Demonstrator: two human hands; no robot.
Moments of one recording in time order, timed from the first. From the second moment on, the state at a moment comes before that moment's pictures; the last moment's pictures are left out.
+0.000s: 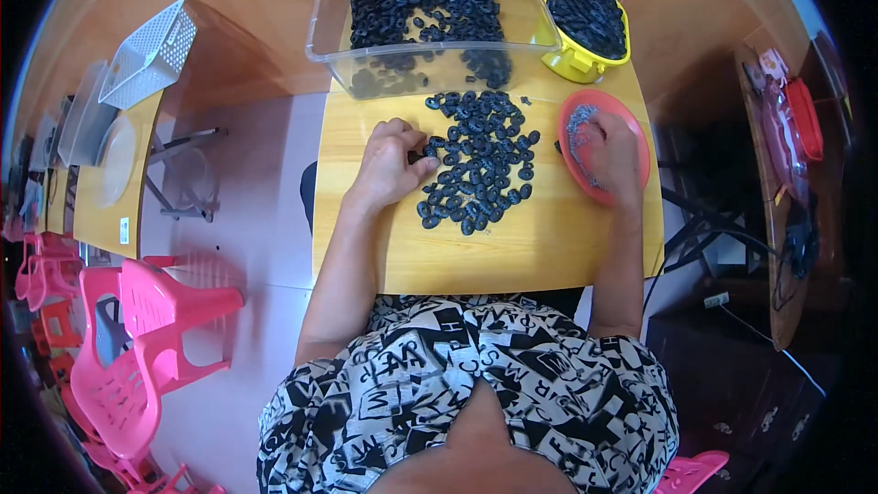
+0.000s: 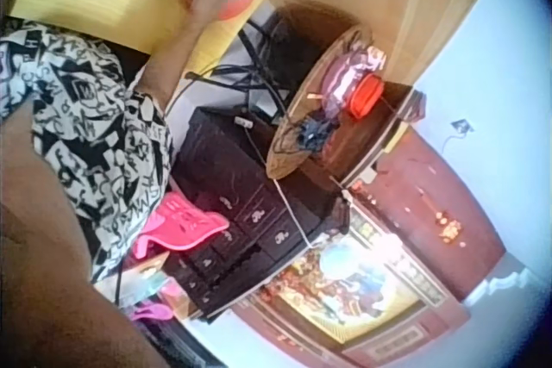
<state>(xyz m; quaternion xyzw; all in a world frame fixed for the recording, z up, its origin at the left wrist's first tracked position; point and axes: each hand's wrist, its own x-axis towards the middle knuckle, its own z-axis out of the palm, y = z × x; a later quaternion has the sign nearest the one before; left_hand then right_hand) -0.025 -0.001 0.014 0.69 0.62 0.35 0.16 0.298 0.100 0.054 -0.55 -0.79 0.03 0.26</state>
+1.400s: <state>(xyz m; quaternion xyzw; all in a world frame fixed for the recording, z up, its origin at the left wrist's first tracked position) -0.004 0.001 0.011 0.50 0.47 0.57 0.47 0.164 0.052 0.031 -0.33 -0.69 0.55 0.34</state>
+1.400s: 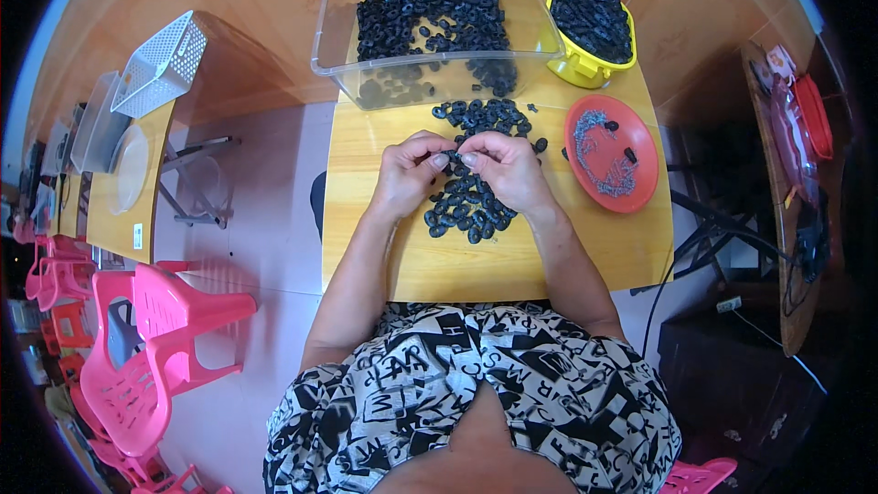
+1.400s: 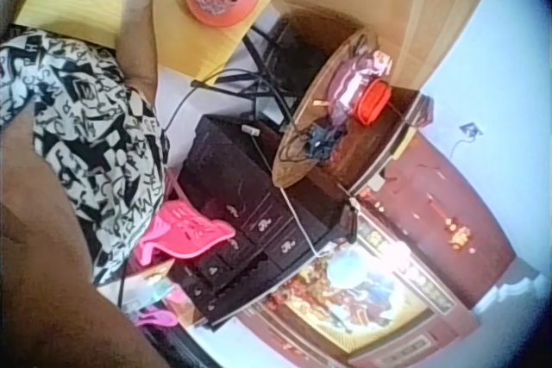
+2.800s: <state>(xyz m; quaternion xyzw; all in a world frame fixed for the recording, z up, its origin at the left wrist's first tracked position) -0.057 0.010 -0.002 0.20 0.21 0.76 0.58 0.161 0.053 0.033 -0.32 -0.87 0.19 0.31</state>
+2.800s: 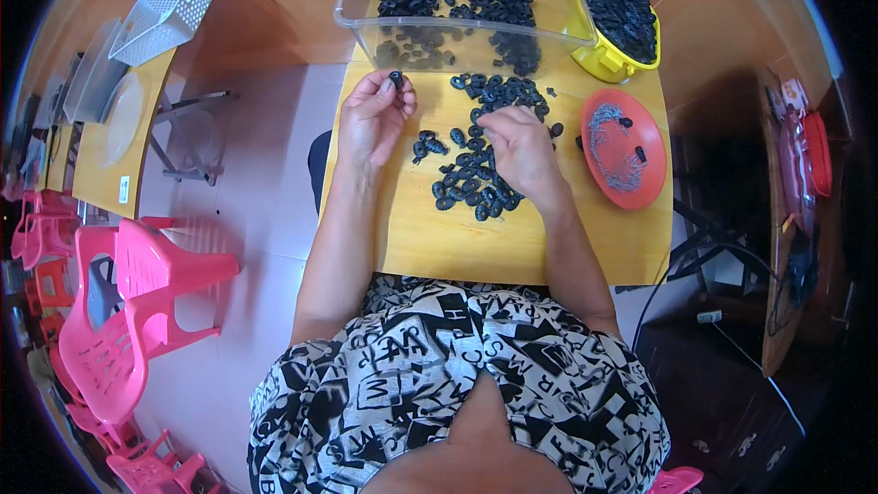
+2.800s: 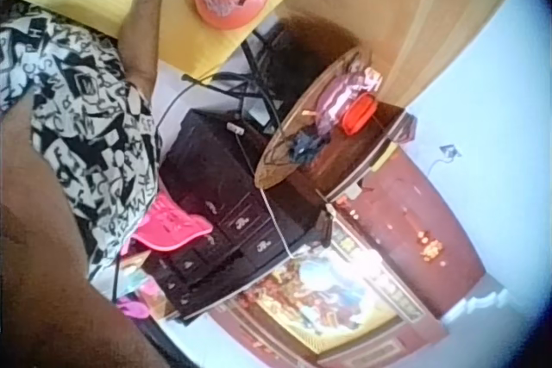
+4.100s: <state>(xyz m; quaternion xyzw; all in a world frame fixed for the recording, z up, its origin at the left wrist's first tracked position) -0.059 0.013 -0.010 0.14 0.25 0.75 0.59 0.144 0.042 0.046 -0.23 -0.95 0.14 0.13</state>
